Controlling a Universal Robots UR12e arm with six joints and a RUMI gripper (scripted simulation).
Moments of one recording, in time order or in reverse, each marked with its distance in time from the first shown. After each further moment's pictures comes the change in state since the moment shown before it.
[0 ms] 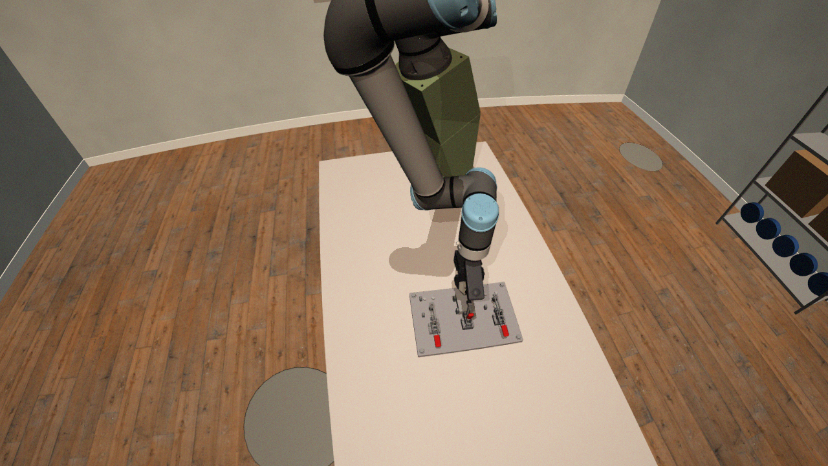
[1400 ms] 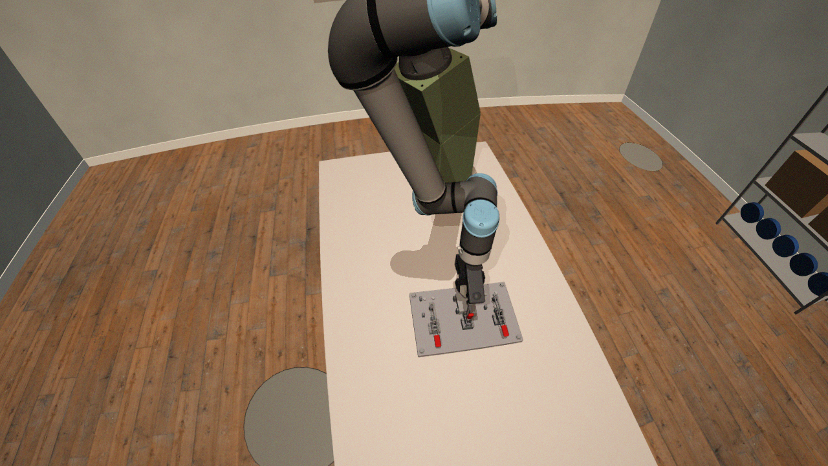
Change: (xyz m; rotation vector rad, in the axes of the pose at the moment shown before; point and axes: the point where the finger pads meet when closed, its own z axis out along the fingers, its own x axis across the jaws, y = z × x) arm -0.006 0.001 0.022 -0.001 0.000 0.000
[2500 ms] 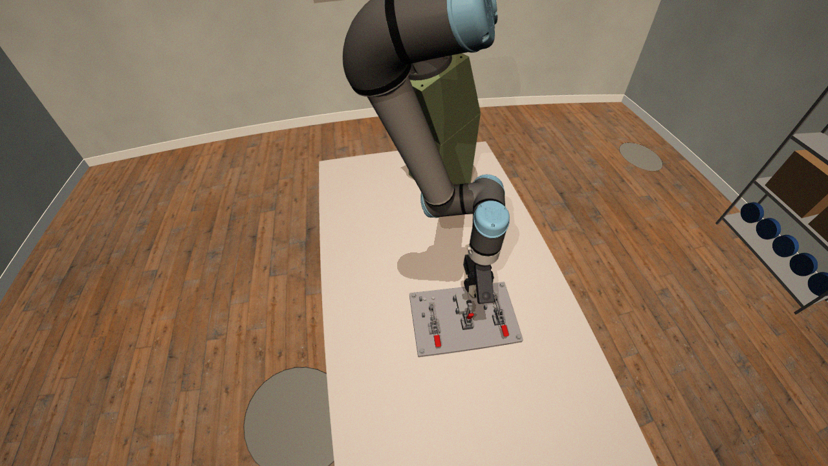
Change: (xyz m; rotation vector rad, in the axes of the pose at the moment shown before) arm -0.029 0.001 0.008 0.000 0.000 -0.001
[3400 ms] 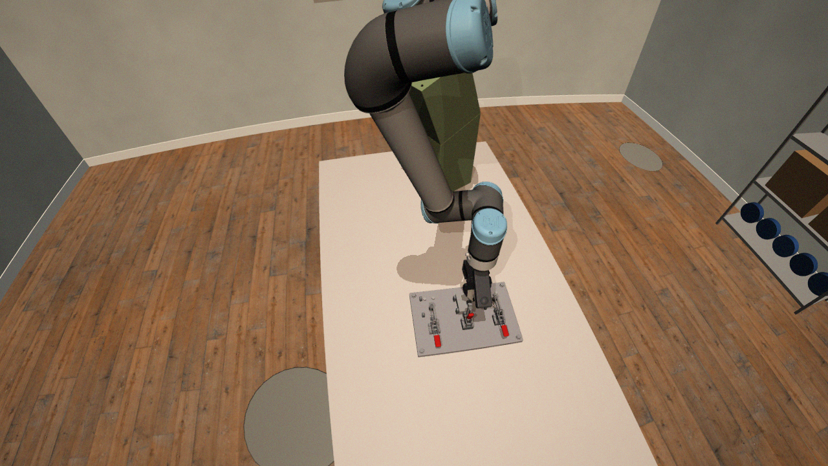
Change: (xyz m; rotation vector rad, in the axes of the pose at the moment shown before) arm 0.001 0.002 0.028 -0.003 0.000 0.001
